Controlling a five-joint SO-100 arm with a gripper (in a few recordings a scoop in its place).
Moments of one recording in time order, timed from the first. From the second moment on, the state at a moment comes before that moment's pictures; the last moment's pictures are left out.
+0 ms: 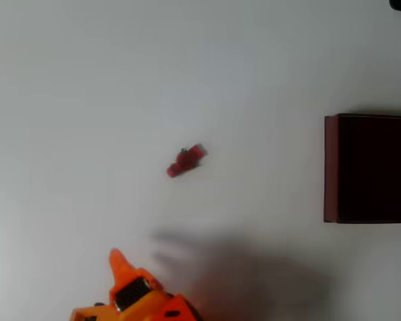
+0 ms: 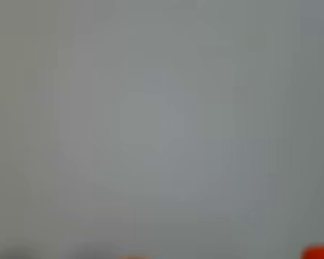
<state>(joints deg) -40.6 194.2 172.2 76.6 2.1</state>
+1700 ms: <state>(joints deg) -6.6 100.3 118.7 60.5 -38.3</state>
